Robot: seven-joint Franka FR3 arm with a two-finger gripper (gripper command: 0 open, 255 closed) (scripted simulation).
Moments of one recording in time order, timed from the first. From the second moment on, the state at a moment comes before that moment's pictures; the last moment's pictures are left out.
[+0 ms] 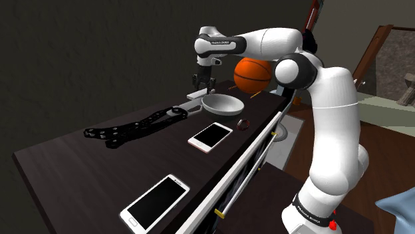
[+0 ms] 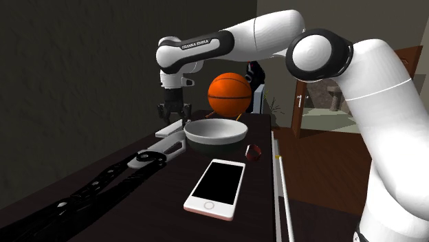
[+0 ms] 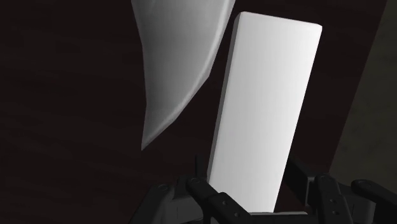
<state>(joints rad) -0.22 0.50 0.08 -1.24 -0.06 1.73 1.17</state>
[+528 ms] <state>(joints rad) -0.22 0.52 0.08 -1.11 -0.06 1.61 1.17</state>
